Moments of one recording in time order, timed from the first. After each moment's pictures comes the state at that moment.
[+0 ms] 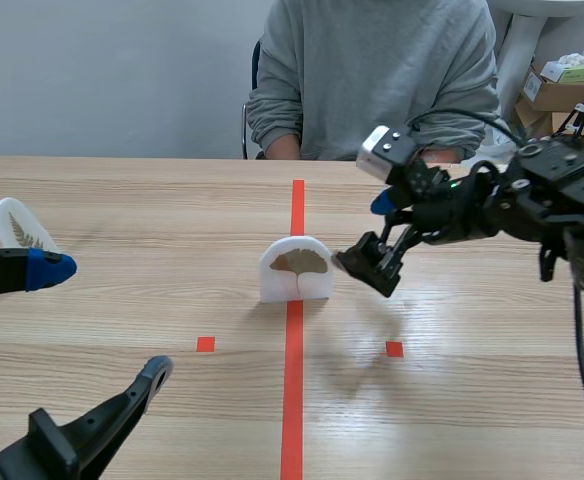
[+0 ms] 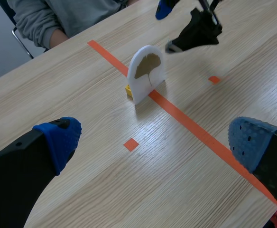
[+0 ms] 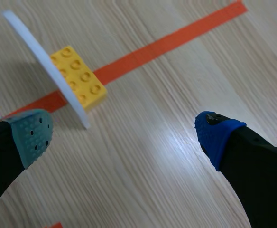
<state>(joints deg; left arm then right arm) 51.0 -25.6 -6.5 124.3 -3.5 -24.9 -6.2 27.0 17.8 -26.1 52.1 1.2 44.9 -4.2</state>
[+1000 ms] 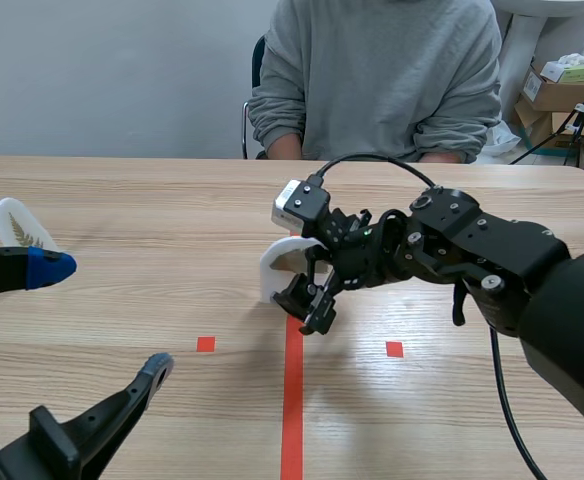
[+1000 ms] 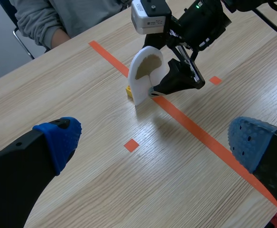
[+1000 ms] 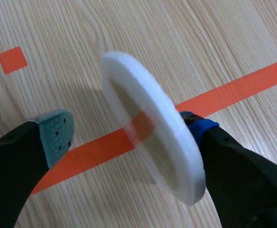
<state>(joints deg) 50.8 -25.6 -6.5 124.3 -3.5 -24.9 -6.2 26.2 9.6 -32.5 47.3 -5.8 39.9 -1.0</state>
